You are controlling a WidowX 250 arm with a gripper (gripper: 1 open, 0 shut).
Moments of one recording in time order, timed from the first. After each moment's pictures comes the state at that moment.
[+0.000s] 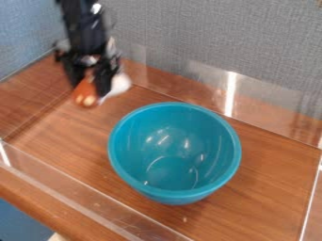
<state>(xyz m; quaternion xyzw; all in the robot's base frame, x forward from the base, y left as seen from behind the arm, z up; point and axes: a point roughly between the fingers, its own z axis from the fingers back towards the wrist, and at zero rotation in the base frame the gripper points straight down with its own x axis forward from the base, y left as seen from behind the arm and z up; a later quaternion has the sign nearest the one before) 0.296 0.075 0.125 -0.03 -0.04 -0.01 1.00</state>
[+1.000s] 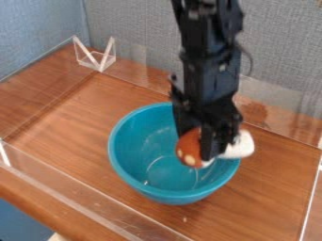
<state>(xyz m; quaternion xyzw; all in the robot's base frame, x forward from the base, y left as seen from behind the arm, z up) 0.254 -0.079 0.104 -0.06 -0.03 -0.25 0.97</state>
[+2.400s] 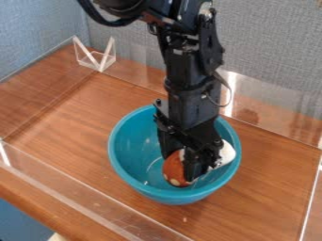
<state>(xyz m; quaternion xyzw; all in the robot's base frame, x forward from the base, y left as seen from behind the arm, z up) 0.246 -0.065 0.079 -0.06 -0.02 -0.23 0.97</state>
